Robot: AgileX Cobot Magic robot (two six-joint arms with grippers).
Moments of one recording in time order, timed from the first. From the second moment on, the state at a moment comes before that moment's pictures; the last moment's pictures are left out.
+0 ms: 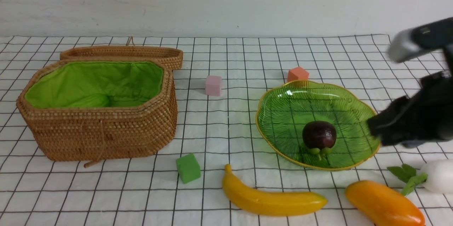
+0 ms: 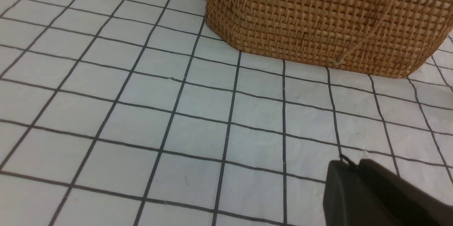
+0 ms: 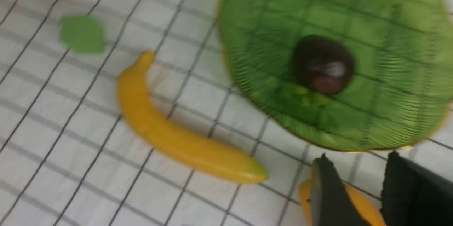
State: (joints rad) right arm 0.40 1.22 -1.02 0.22 0.75 -0.30; left arm 0.00 -0.01 0.03 0.13 0.39 -0.33
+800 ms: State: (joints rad) right arm 0.72 1.95 -1.24 0.19 0.70 -0.65; left arm 0.00 -0.01 0.03 0.13 0.39 -0.33
